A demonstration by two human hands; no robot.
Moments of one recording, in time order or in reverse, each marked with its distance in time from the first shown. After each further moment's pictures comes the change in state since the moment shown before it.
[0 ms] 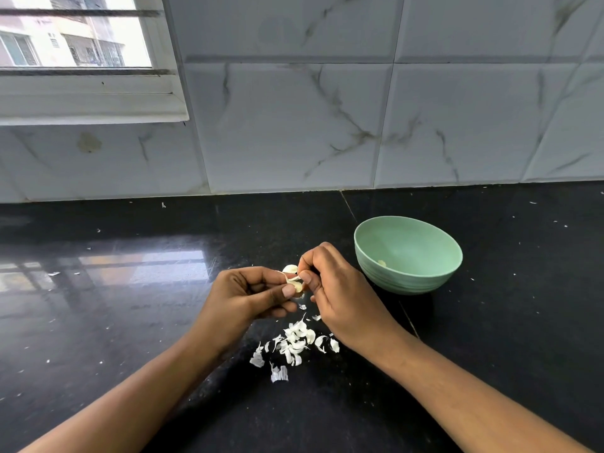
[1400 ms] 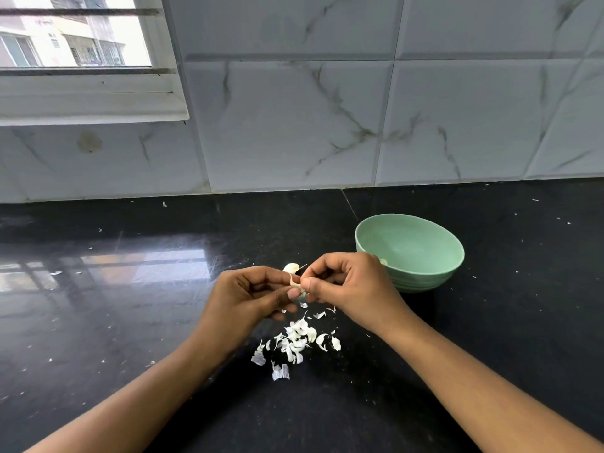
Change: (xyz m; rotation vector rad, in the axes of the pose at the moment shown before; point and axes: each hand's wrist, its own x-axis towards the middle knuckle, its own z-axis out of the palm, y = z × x) left_hand -0.003 -0.001 0.003 0.155 0.008 0.104; right_hand 0.003 0.009 -0.014 0.349 -0.044 0.298
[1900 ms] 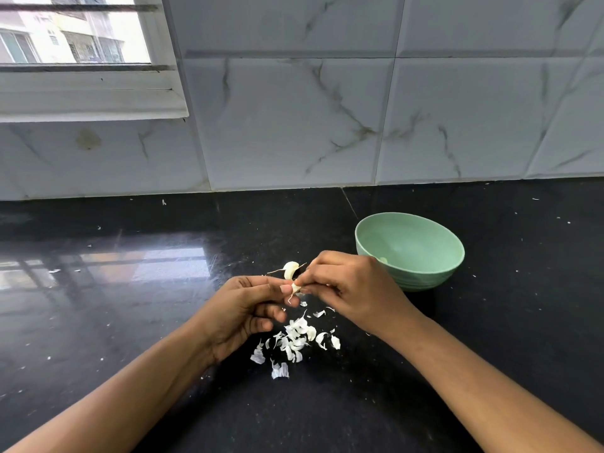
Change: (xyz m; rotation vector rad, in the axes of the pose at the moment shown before) left_hand 0.009 -0.003 -0.007 -0.341 -0.110 -0.457; right_hand 0.002 -0.001 -0.008 -0.519 -0.069 -0.475
